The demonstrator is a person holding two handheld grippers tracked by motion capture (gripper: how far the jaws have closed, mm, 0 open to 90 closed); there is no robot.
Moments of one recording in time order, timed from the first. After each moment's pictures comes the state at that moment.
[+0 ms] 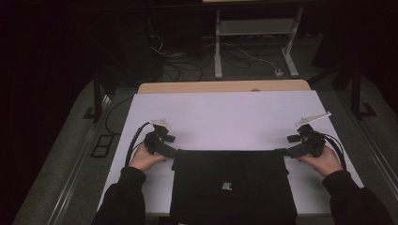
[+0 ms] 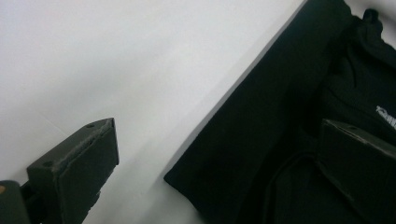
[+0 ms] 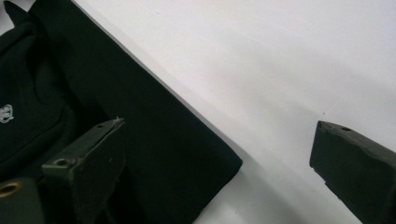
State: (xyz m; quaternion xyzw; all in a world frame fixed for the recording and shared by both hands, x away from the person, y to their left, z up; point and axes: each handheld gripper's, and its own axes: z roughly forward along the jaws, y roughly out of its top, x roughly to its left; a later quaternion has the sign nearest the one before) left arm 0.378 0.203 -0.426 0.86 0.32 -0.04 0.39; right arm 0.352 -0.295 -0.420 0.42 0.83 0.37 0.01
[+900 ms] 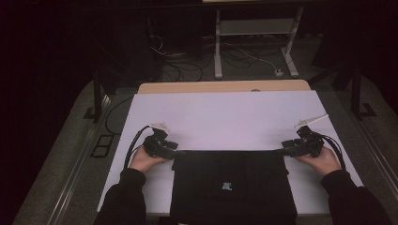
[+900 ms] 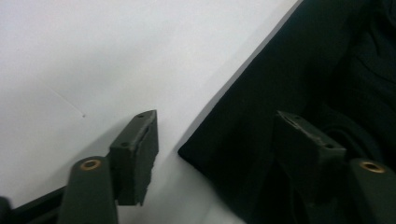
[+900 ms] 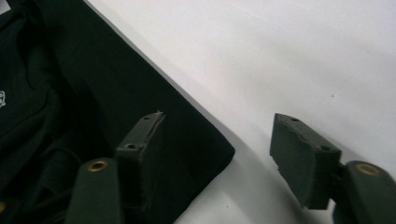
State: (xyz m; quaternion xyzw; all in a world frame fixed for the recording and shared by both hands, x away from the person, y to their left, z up) left arm 0.378 0.210 -0.441 0.87 0.32 -0.04 0.38; right arm 0.360 -0.302 -0.437 0.41 0.83 0.37 -0.02
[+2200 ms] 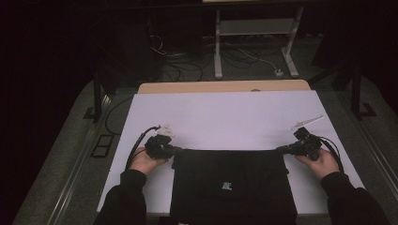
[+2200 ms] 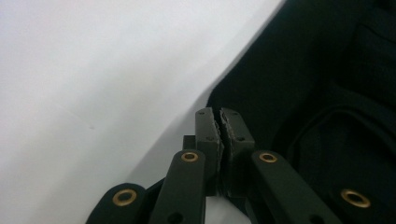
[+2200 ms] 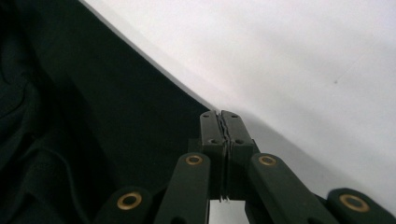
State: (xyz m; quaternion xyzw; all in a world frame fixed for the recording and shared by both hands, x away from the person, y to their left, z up) left arm 0.361 0.197 -0.427 0.90 0.27 0.06 0.34; right arm 0.356 -0.293 -0.440 0.43 0.84 0.34 -0.01
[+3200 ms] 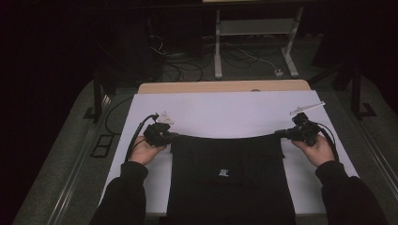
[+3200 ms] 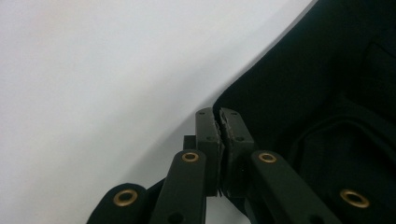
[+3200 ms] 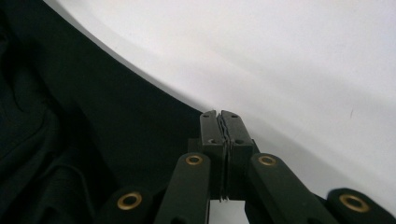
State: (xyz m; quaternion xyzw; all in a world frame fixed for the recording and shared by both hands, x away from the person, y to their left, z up) left arm 0.390 0.197 -0.405 0.89 0.30 0.12 0.32; right arm 0.385 -0.286 -0.411 0.45 0.82 0.36 0.05
